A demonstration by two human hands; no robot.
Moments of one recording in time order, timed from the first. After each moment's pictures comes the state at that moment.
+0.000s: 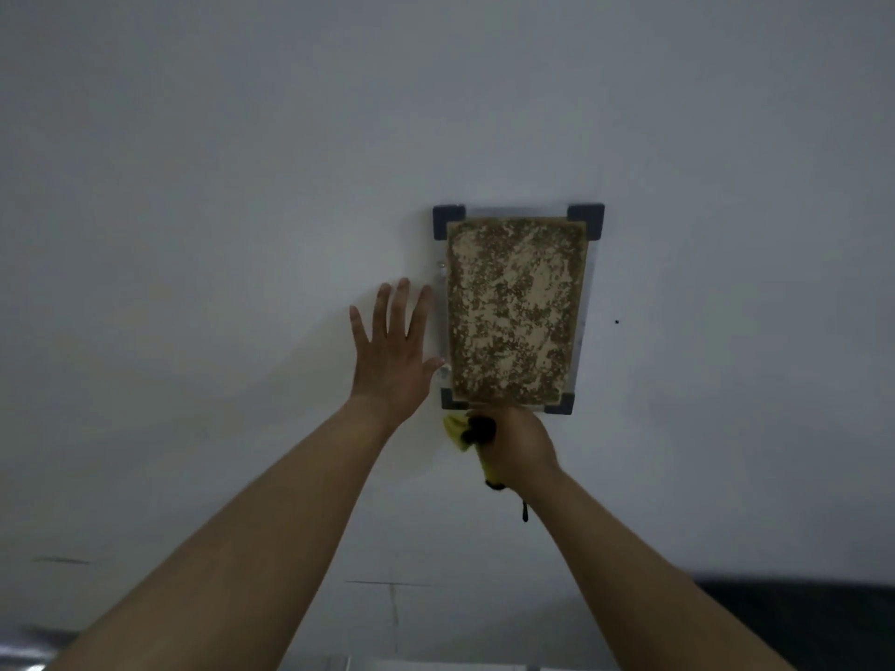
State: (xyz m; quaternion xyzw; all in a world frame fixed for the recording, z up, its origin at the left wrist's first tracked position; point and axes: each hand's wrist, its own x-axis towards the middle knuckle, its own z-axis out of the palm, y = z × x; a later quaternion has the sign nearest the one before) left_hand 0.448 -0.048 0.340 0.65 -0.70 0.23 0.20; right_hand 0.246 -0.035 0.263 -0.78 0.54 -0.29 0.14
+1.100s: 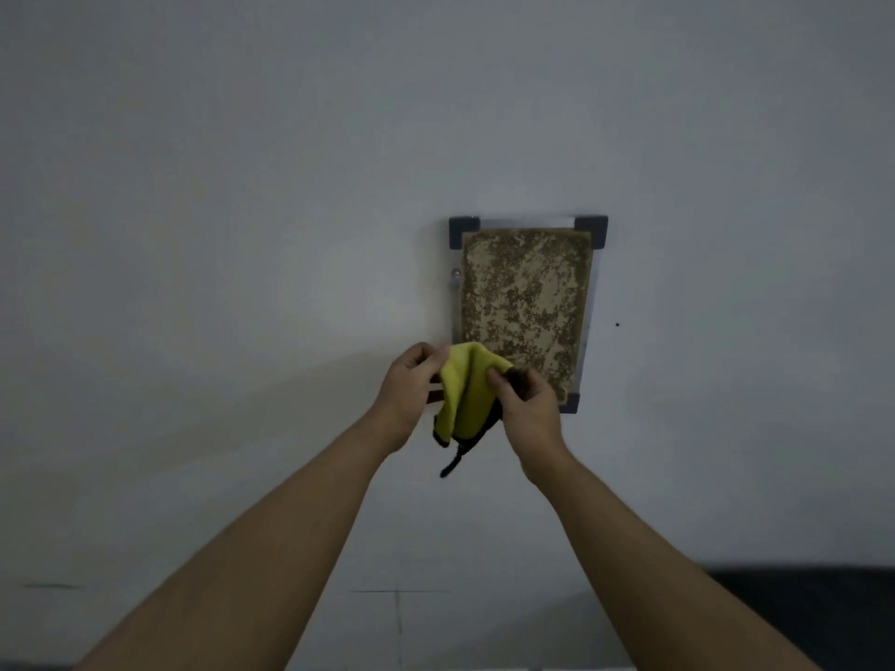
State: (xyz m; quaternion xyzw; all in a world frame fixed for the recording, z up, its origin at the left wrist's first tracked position) left_hand 0.449 -0.018 0.340 0.42 -0.50 -0.50 0.57; right_hand 0.275 -0.004 0.312 -0.49 0.42 -0.62 0.45
